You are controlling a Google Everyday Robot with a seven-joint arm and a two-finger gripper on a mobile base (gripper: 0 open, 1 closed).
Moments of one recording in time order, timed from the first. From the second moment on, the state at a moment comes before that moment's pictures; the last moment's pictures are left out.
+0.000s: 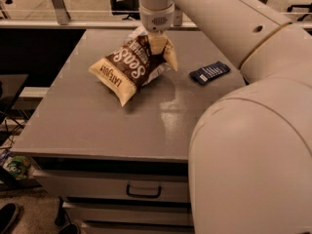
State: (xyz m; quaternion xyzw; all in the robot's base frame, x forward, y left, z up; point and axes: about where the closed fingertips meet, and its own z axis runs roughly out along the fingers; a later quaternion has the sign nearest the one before) arm 0.697 -0.010 0.913 -0.76 0.64 -0.11 0.10
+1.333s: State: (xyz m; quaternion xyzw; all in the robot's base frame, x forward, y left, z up) arm 0.710 -0.078 0.906 -0.72 0.68 -0.12 0.08
